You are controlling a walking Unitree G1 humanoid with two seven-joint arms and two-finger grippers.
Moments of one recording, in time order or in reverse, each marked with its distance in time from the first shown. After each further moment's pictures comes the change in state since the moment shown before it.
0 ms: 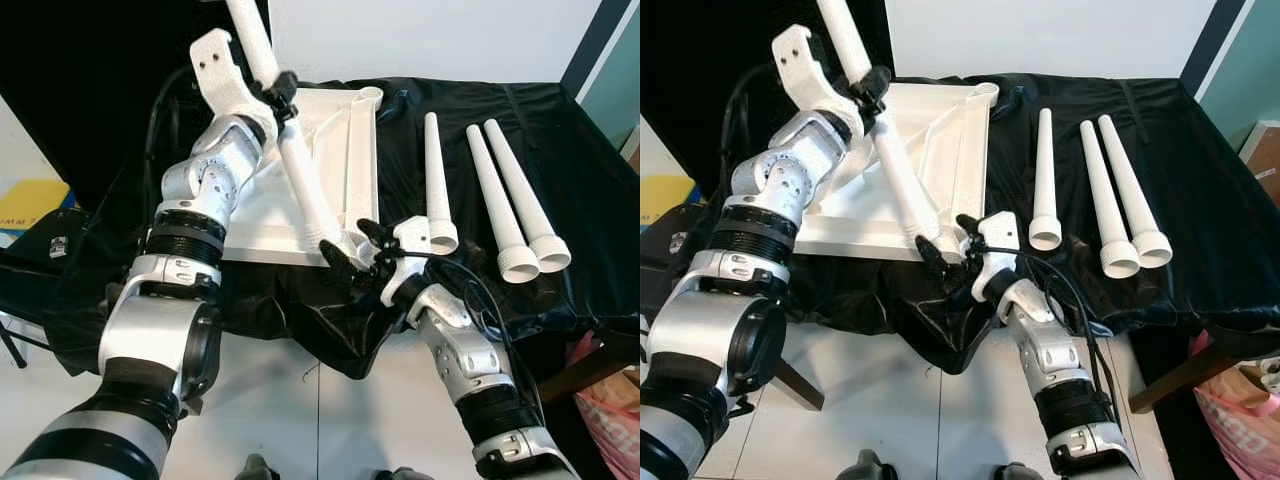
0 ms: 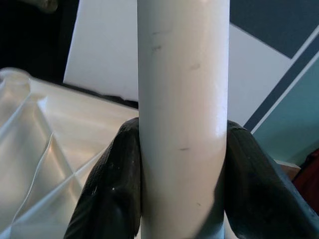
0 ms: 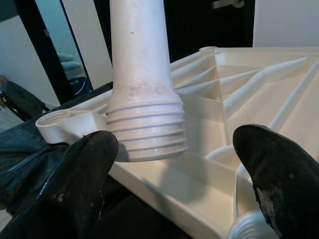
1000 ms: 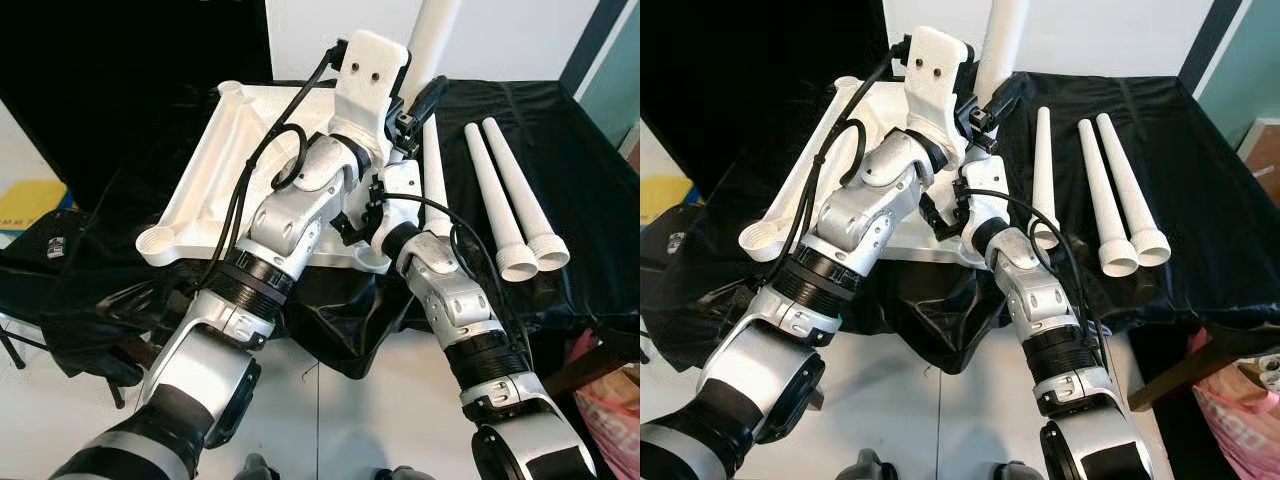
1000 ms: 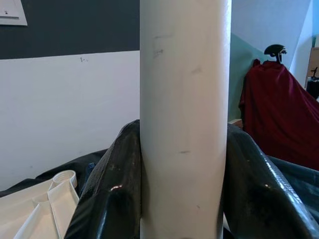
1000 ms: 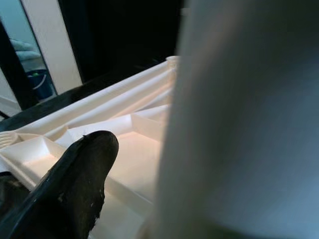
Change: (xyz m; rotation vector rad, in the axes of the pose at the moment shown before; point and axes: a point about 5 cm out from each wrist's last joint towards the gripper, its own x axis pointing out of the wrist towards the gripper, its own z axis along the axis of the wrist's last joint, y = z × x) left arm -0.026 -0.113 -0.039 0.347 -0.093 -0.520; right arm 0.038 -0.008 0.033 -0.091 0.017 -0.119
